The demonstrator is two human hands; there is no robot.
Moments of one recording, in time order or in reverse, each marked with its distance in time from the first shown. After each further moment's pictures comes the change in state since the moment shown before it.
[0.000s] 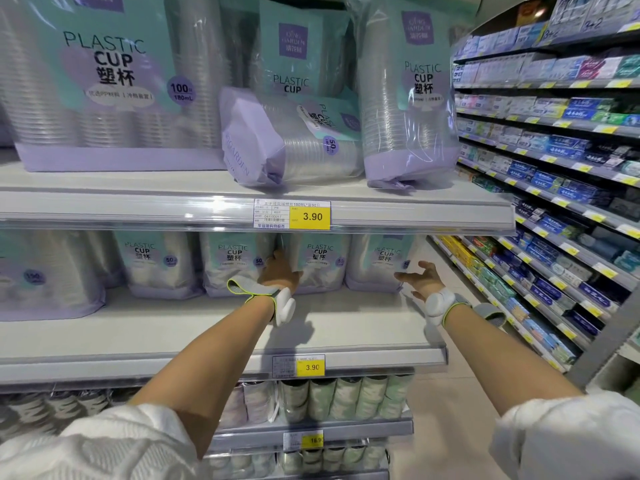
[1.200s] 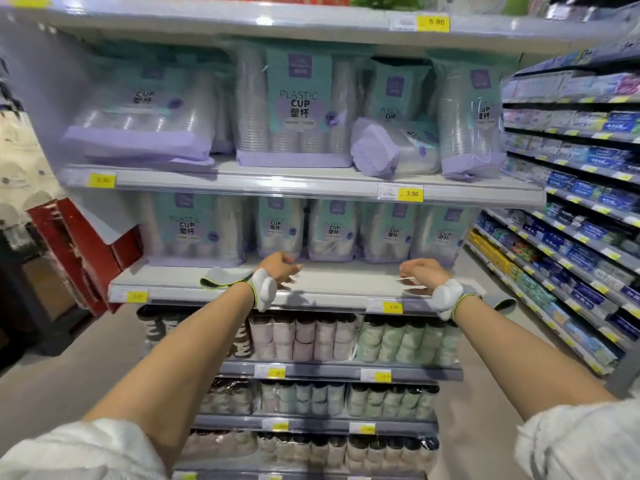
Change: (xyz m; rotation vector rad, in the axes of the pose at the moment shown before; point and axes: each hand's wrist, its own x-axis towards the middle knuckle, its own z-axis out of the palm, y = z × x) left_hand -0.152 -0.206 -0.174 -0.527 -0.248 0.023; right_hand -0.302 -0.040 0.079 -0.092 -0.229 -0.159
